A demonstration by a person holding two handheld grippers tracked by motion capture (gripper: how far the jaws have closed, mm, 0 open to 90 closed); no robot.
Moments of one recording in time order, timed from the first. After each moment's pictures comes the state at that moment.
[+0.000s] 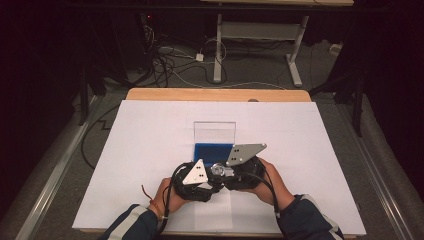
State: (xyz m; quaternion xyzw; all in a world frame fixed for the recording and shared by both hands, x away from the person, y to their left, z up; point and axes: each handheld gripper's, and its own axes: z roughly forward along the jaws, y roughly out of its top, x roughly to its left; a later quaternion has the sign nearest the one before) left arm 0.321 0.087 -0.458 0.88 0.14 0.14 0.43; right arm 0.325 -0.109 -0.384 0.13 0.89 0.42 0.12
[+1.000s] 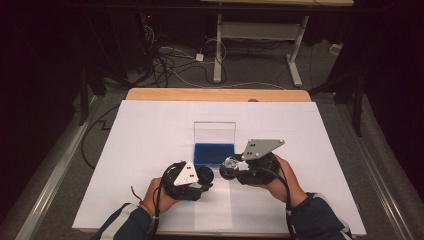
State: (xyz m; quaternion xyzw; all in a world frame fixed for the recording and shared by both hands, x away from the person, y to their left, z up) left arm 0.320 0.118 -0.458 0.88 0.16 0.18 0.41; right arm 0.329 -0.142 -0.372 0.16 0.88 0.42 0.15
